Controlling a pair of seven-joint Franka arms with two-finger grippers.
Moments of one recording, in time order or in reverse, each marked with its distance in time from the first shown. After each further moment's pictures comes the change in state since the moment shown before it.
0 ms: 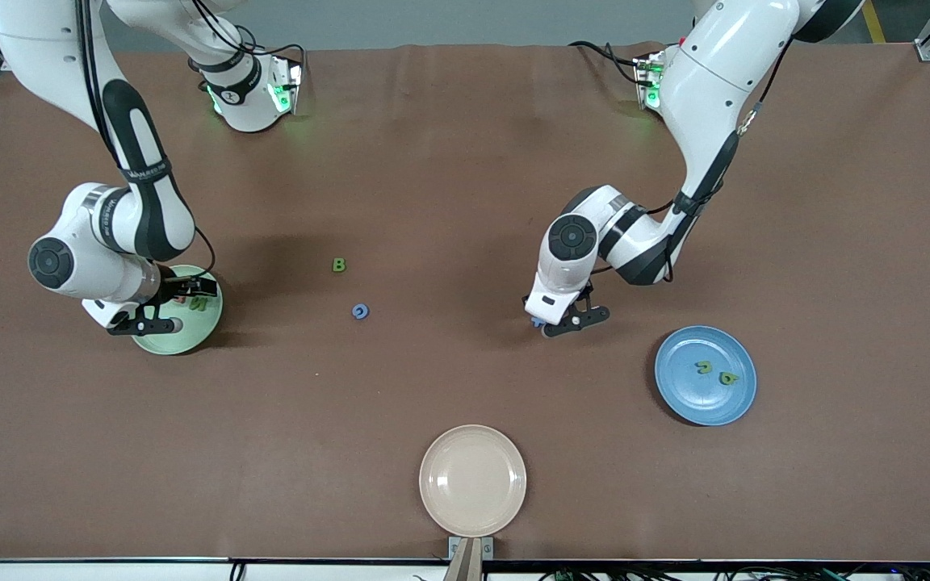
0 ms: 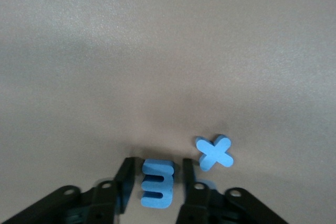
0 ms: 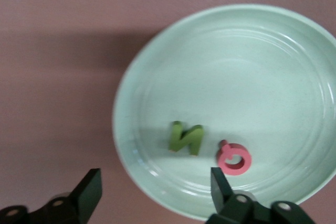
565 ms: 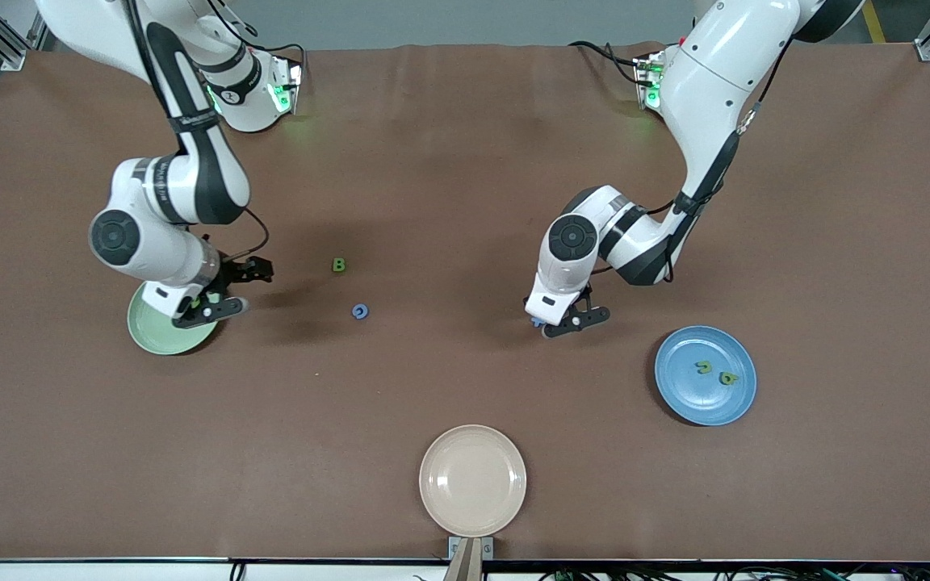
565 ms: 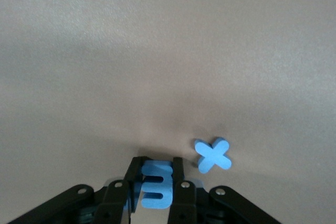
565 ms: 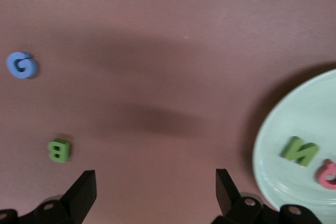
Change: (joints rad) left arm 0.002 -0.001 0.003 0.007 0.000 -0.001 -0.005; right arm 0.247 -0.087 0.006 -0.006 0.010 -0.038 0.072
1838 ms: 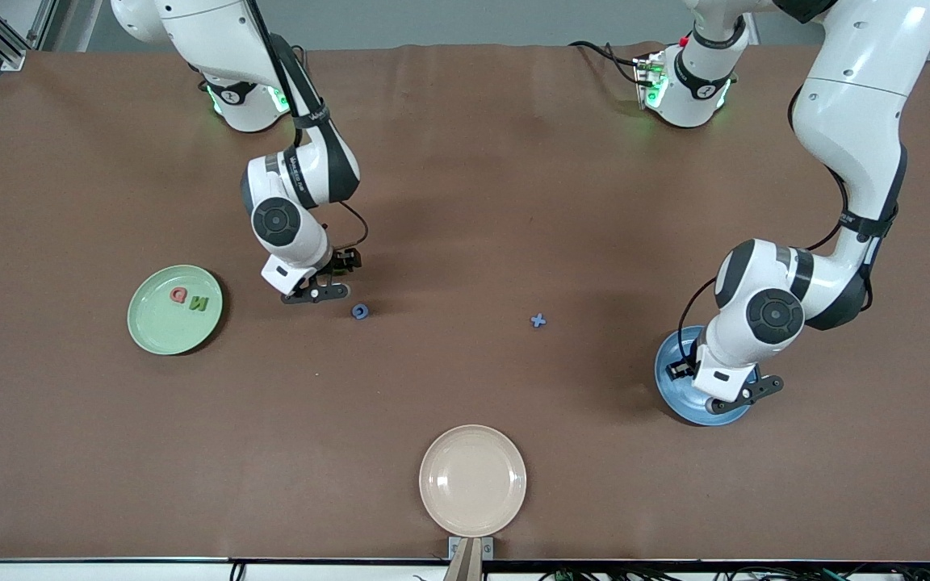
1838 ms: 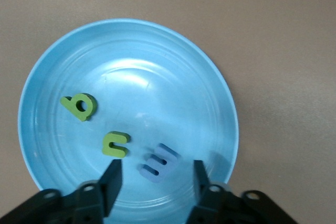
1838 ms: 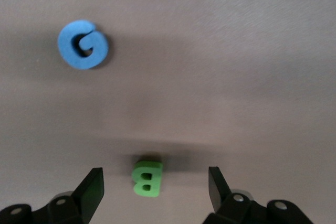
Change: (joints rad) left arm 0.393 -0.006 0.006 0.138 0.003 -0.109 0.365; right arm 0.289 0.159 0.009 -0.036 0.060 0.164 0.342
